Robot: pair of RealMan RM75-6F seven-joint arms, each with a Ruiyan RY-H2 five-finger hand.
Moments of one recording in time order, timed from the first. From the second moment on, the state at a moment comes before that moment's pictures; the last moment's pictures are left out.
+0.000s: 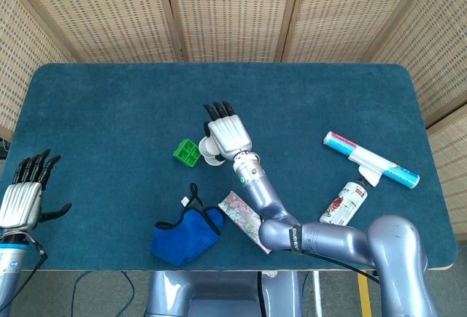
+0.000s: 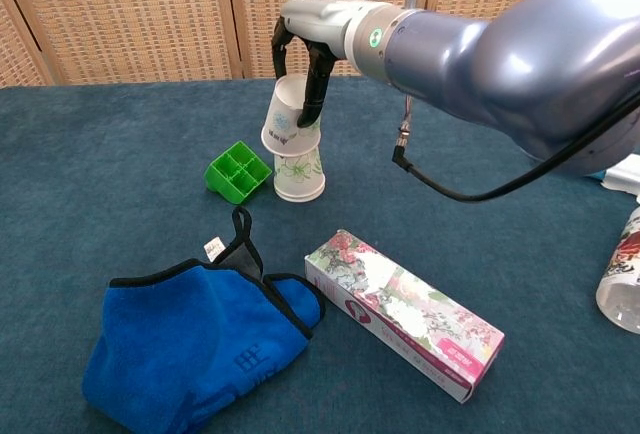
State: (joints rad) left arm -0.20 -1.21 -0.09 -1.60 1.38 1.39 0.08; right arm 1.21 -1.75 0.40 -1.30 -0.66 0.95 -0.66
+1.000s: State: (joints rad) left arm -0.19 -1.22 -0.09 -1.58 1.38 1.39 0.07; right arm 1.08 -1.67 0.28 -1.44 -0.76 1.07 -0.63
